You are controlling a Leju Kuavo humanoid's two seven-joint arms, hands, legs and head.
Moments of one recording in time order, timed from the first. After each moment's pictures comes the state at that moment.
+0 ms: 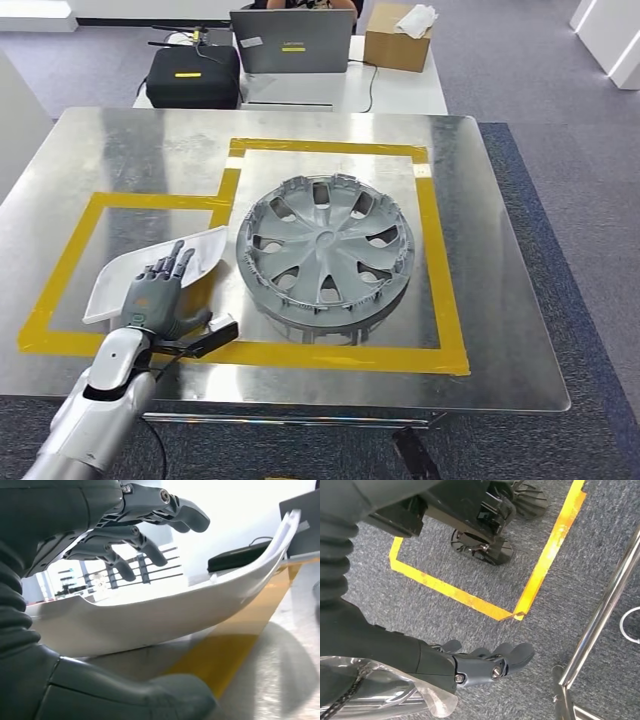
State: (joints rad) left arm -0.24 0.07 -0.16 -1.18 -1.31 0.35 0.05; right arm -0.10 0.21 -0.45 -0.31 0.87 -0.07 -0.19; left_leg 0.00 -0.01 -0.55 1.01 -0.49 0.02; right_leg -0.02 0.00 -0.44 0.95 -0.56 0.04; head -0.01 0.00
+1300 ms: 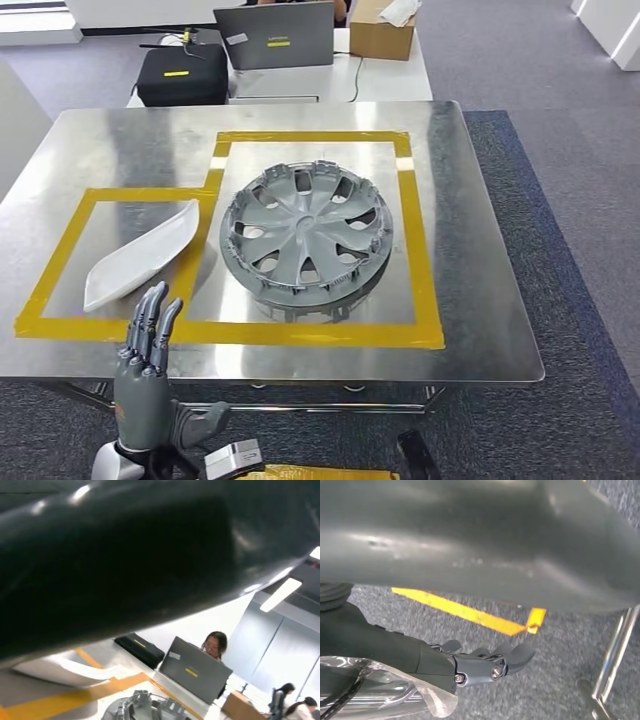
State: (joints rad) left arm 0.28 -0.14 -0.29 -1.86 -0.98 0.70 -0.39; right arm -0.08 0.22 -0.44 -0.30 0.76 -0.10 -0.20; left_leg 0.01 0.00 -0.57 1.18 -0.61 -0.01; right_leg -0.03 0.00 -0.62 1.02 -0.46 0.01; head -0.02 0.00
